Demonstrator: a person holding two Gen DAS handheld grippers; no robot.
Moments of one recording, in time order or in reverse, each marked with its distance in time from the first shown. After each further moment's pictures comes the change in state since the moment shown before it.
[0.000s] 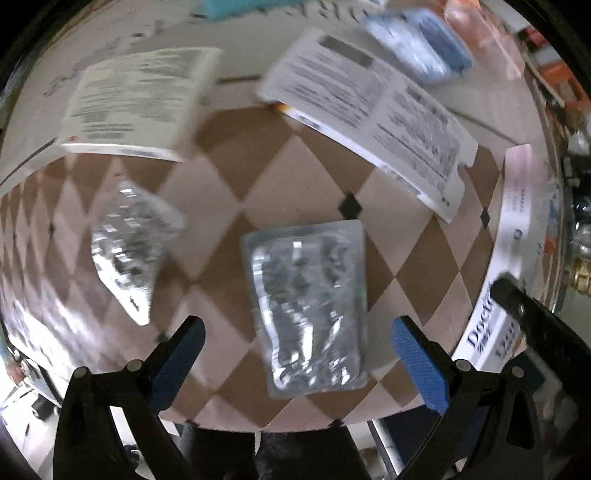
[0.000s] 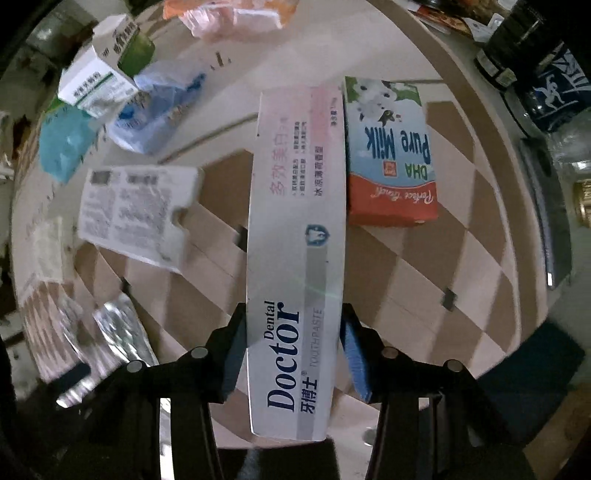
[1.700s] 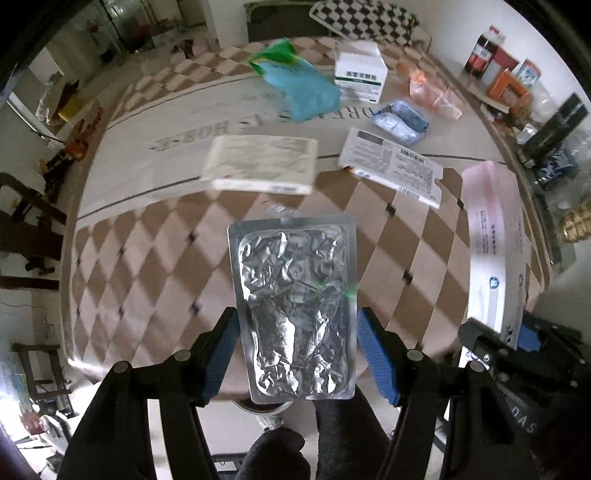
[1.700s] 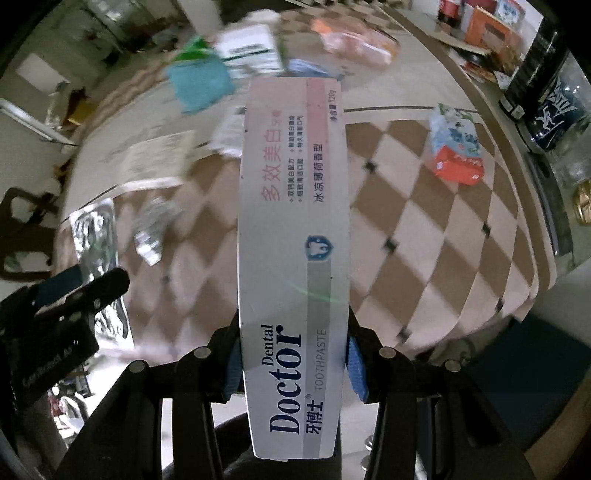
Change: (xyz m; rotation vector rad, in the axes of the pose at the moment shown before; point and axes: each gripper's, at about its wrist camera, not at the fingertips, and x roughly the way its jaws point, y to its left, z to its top) left arm -0.108 0.084 -0.131 0.124 -0.400 0.079; right arm 0.036 0.115 -0.131 -0.170 -0.176 0.098
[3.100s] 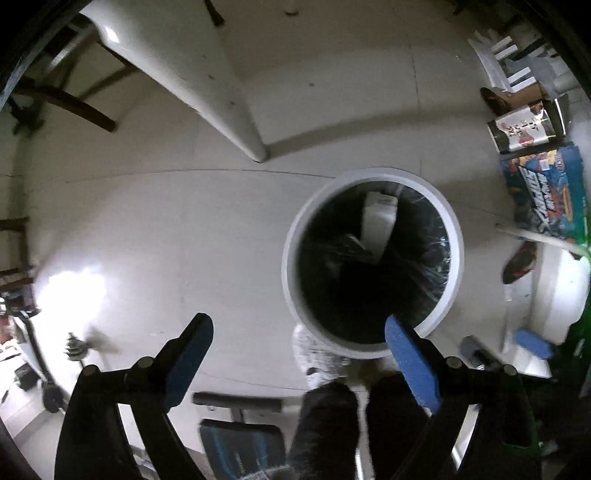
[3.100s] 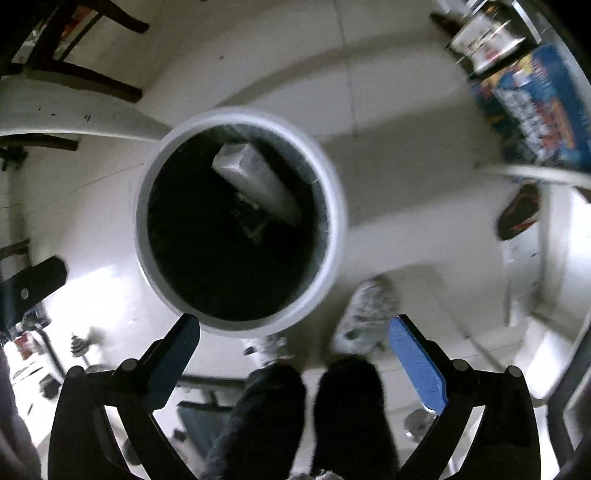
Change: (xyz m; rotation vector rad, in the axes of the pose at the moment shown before) left arm 0.346 0.205 -0.296 -0.254 0.361 0.042; right arm 0.437 0.119 -0.316 -0.083 0.411 -0.084
